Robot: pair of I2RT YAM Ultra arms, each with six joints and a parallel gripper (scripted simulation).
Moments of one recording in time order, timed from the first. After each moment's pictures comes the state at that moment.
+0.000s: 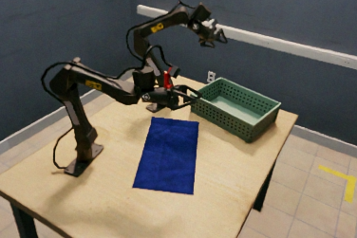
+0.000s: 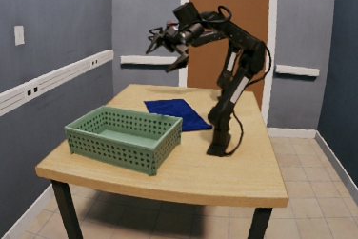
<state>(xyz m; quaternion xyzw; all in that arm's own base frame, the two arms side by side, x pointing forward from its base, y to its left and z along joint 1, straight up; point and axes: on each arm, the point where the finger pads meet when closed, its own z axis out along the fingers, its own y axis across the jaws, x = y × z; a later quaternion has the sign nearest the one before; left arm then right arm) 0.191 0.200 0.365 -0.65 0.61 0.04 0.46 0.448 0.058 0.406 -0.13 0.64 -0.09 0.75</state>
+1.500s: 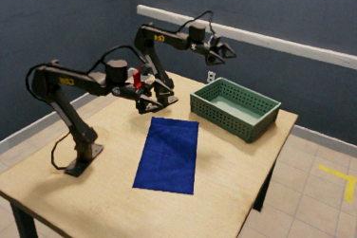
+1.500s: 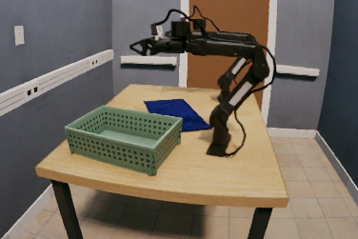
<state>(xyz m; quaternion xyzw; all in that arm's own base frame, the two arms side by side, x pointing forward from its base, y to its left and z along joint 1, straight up) 0.356 0.034 0.392 -0.02 0.71 0.01 0.70 0.359 0.000 0.405 0.00 0.70 0.00 0.72</state>
